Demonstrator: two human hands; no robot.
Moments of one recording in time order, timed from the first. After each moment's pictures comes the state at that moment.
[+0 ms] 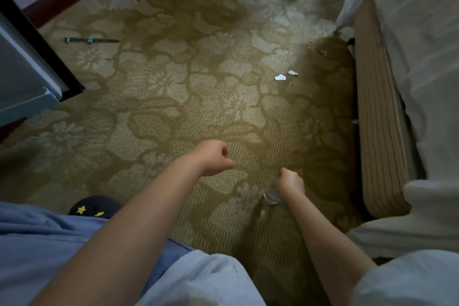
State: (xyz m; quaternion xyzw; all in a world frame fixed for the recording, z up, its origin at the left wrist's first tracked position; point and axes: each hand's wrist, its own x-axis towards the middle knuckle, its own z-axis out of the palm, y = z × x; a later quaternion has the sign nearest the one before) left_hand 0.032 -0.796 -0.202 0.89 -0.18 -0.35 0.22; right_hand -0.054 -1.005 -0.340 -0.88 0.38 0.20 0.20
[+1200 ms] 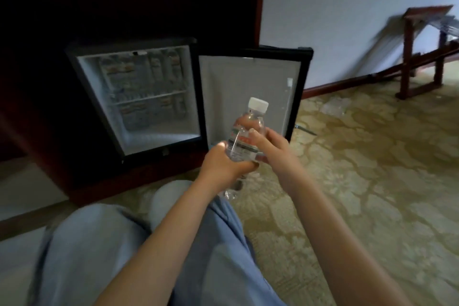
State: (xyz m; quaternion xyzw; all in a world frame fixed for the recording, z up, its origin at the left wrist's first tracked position) left_hand -0.007 -0.468 -0.078 0.80 0.20 0.12 0.55; right_hand 0.061 -0.583 -0.068 -0.67 -0.23 0.20 0.67
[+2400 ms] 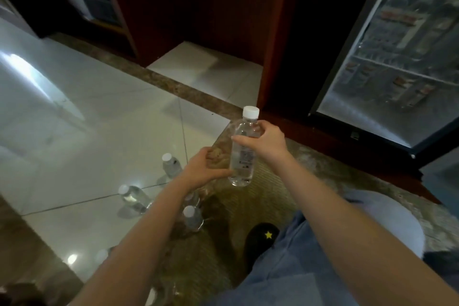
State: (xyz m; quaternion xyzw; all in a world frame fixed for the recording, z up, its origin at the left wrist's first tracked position) left_hand -0.352 -0.260 -0.217 0.60 0.62 0.18 0.48; right_hand -0.178 -0.245 -0.174 -0.68 -0.52 0.40 0.33
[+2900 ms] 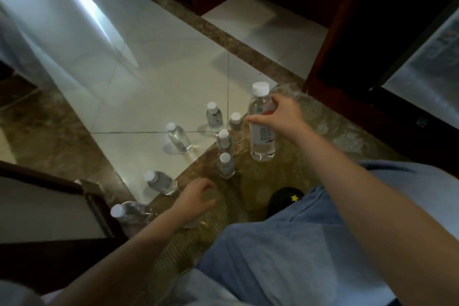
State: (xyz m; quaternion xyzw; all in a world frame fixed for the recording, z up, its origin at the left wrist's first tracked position) left_hand -0.430 -0.429 -0.299 0.60 0.70 0.08 0.37; right_hand -0.227 -0.269 -0.189 -0.61 -0.66 0.40 0.20
